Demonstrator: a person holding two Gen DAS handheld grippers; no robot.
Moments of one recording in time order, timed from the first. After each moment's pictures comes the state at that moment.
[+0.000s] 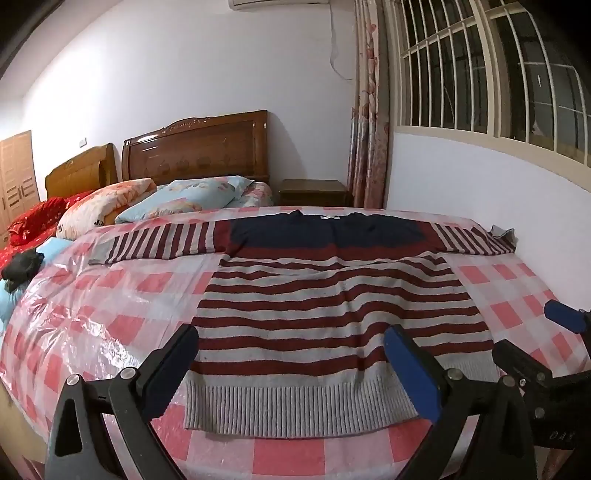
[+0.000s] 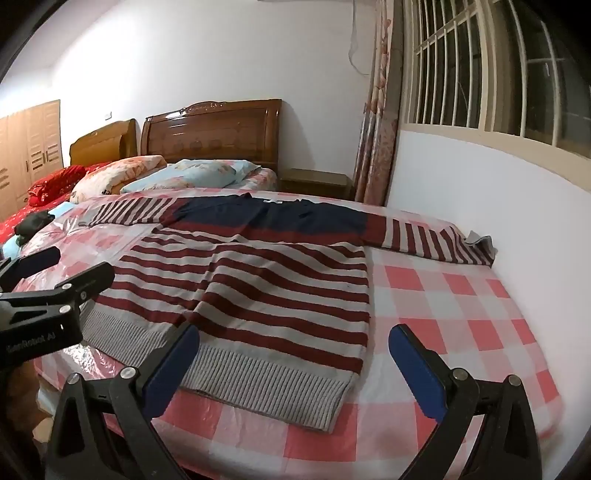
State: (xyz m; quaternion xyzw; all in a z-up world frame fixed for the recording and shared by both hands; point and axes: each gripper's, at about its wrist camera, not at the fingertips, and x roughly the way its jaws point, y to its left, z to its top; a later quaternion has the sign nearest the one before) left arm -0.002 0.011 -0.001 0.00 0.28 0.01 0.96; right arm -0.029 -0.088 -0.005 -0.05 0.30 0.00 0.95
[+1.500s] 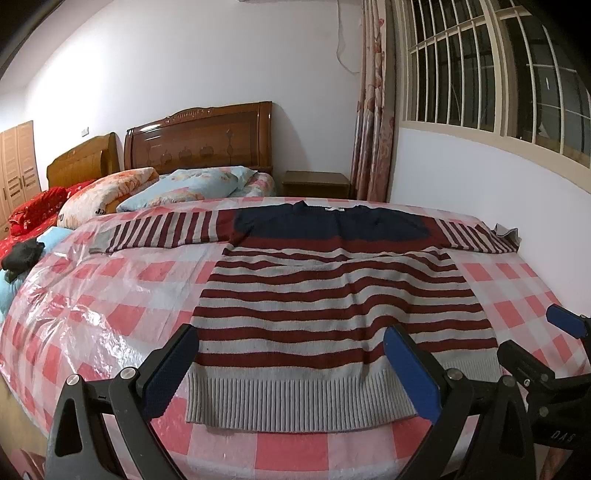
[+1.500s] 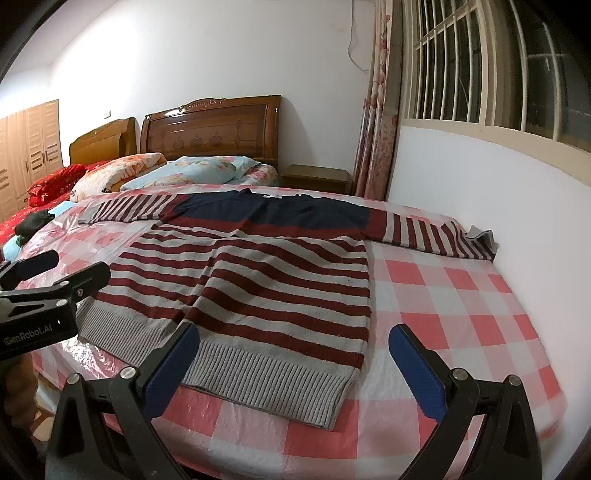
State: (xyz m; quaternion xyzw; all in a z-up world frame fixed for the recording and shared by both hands) left arm 0.001 0.019 -0.008 -0.01 0.30 0.01 0.96; right arm -0.034 -0.091 -0.012 -0.05 0.30 0.01 0.95
